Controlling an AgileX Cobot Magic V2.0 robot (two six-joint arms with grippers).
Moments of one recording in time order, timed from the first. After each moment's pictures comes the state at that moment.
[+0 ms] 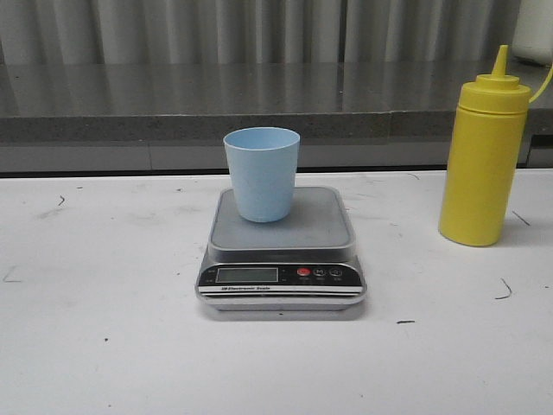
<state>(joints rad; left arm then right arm) -0.24 0.26 -0.42 -0.03 0.50 -0.03 0.64 0.32 -0.76 -0.26 1.06 0.33</state>
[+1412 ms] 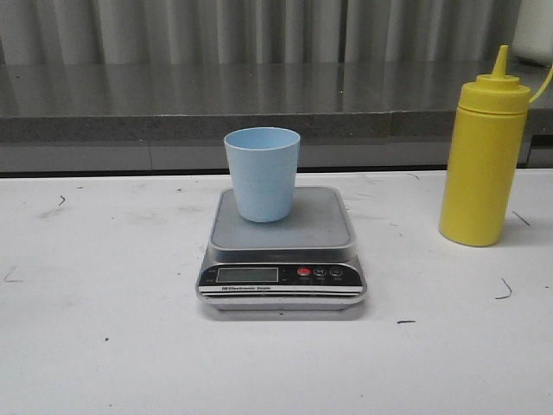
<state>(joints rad) 0.00 -0.01 0.00 -0.04 0.01 -0.03 0.64 0.32 -0.76 -0.26 1.06 0.33</state>
